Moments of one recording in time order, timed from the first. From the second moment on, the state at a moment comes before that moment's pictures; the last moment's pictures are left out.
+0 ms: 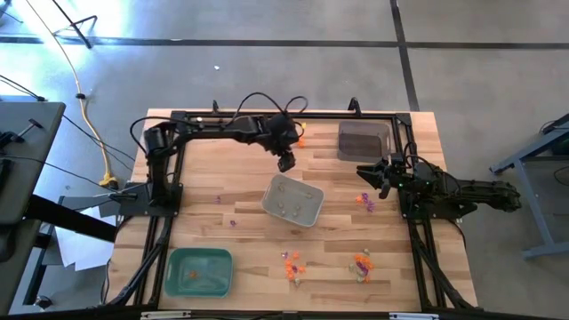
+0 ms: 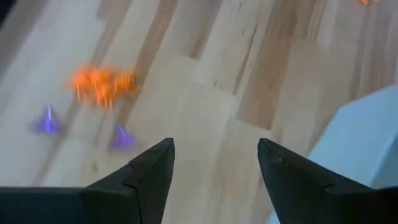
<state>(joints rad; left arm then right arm) 0.37 1.94 1.42 -0.47 0.13 0.02 -0.08 0.04 0.02 0.02 0.18 0.60</state>
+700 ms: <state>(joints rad) 0.50 2.16 1.77 -0.58 0.14 -0.05 -0.08 0.04 0.02 0.02 0.18 0.60</state>
